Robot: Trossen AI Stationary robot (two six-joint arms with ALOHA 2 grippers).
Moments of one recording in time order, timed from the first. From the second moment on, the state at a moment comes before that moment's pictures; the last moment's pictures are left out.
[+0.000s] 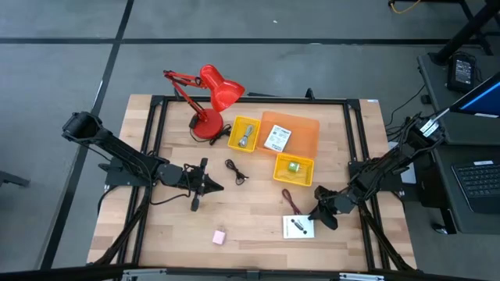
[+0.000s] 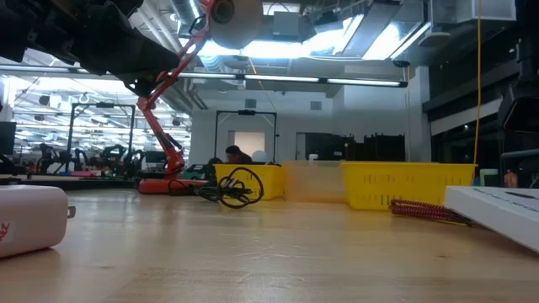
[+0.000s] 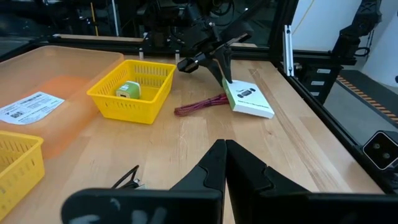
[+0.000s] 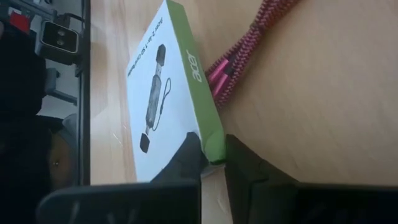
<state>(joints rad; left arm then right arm) -0.39 1.15 0.30 0.61 -0.30 -0.18 0.72 1.30 0.16 0.45 0.19 1.12</state>
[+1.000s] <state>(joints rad) -0.39 1.15 0.30 0.61 -0.32 -0.18 0.72 1.30 0.19 0.56 0.18 1.01</state>
